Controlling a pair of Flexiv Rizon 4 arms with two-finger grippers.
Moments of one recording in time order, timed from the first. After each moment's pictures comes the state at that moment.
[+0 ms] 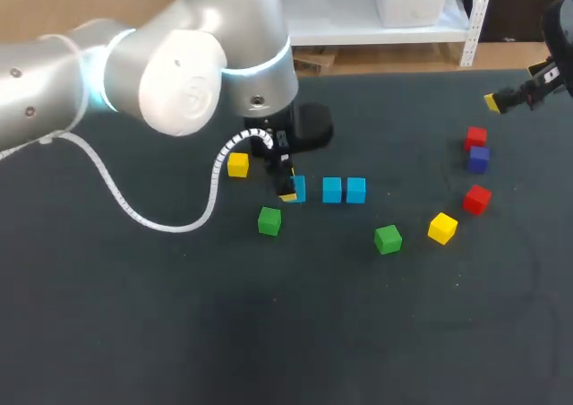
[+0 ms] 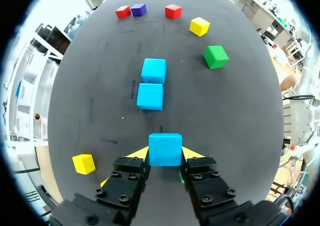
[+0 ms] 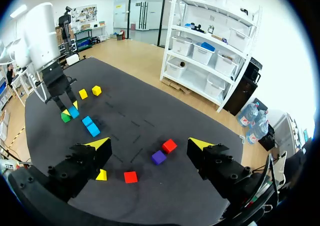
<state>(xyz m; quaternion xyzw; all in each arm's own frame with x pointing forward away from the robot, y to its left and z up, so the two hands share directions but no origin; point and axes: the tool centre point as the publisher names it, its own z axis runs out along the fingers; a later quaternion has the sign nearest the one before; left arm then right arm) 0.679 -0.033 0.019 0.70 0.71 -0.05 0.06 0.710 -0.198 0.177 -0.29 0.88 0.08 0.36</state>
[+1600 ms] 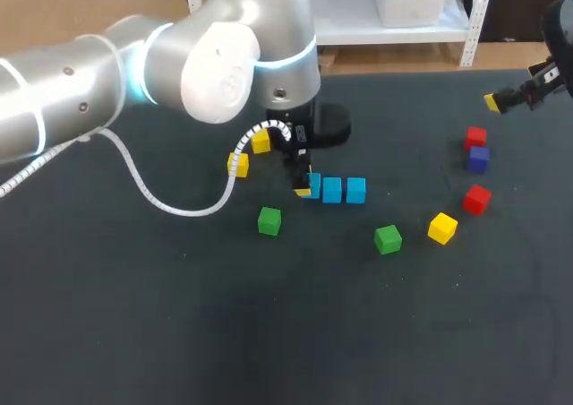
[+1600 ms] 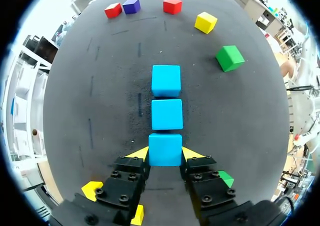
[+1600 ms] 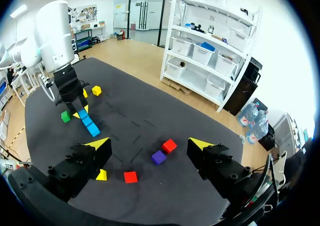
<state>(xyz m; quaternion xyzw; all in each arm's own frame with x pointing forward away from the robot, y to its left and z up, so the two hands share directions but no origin) 0.705 -0.057 0.000 0.73 0.68 -0.05 0.04 0.710 -0.198 0.177 -0.29 0.88 0.08 0.36</state>
